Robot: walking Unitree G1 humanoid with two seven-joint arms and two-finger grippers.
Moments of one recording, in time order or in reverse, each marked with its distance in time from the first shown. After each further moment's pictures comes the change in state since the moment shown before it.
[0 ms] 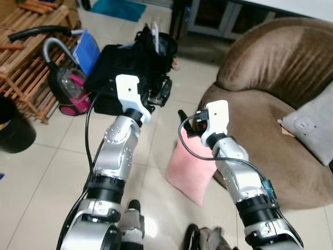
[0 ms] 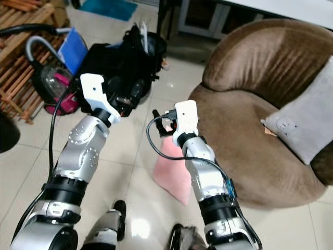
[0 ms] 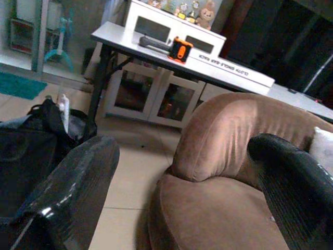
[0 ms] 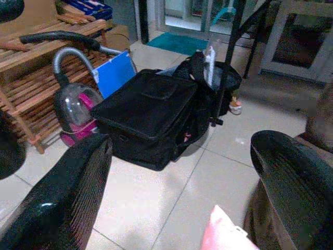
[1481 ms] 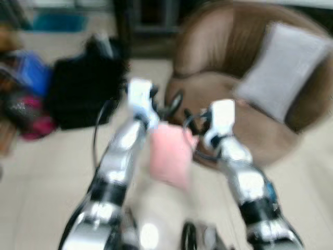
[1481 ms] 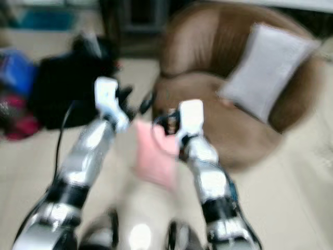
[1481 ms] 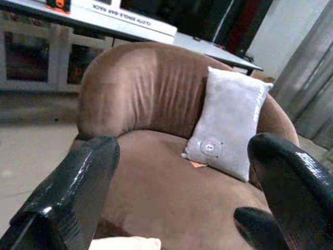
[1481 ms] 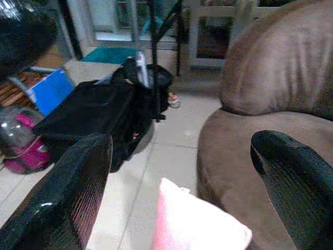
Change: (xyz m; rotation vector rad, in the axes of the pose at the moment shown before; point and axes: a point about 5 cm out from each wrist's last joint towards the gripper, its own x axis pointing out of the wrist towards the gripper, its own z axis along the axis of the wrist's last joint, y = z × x) left arm -0.006 -0.013 -0.018 -0.007 0.109 -0.125; right arm -0.003 -0.003 -0.003 0.021 0.006 -0.033
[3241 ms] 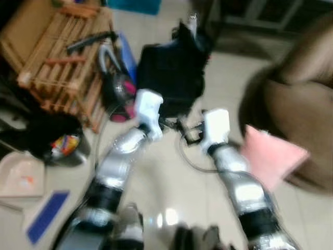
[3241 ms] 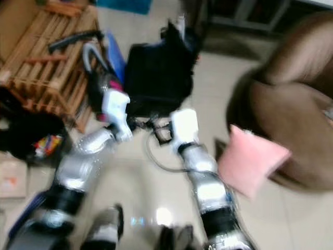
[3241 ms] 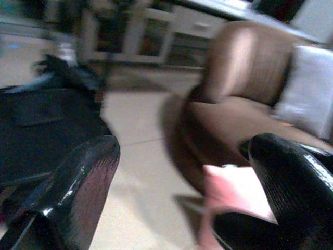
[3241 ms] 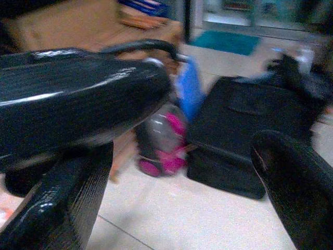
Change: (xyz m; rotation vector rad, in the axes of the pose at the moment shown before) left arm -0.010 0.002 -0.011 0.081 0.122 -0.074; right arm -0.011 0.027 -0.008 -0.012 -0.030 0.148
